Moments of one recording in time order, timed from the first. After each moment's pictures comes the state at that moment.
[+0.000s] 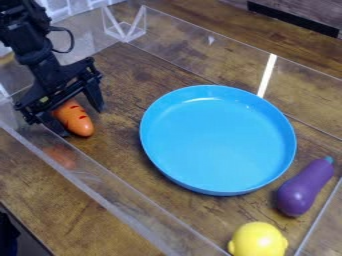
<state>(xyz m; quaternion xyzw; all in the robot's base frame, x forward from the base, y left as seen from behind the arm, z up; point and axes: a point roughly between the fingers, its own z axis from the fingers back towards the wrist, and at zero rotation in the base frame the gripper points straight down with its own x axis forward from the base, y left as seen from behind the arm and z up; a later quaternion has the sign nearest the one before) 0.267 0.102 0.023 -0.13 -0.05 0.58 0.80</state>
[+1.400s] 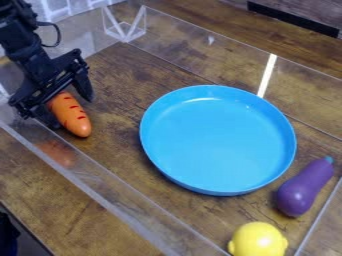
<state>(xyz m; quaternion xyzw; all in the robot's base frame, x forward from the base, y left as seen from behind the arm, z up) 0.267 0.136 0.020 -0.13 -0.09 0.63 0.76</state>
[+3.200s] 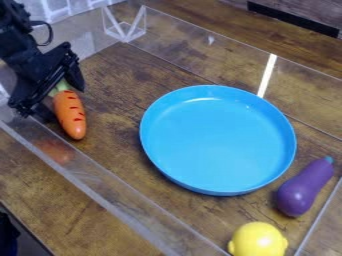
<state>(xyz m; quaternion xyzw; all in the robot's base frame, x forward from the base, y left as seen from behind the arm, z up) 0.263 0.149 0.018 -0.12 -0.14 0.70 0.69</state>
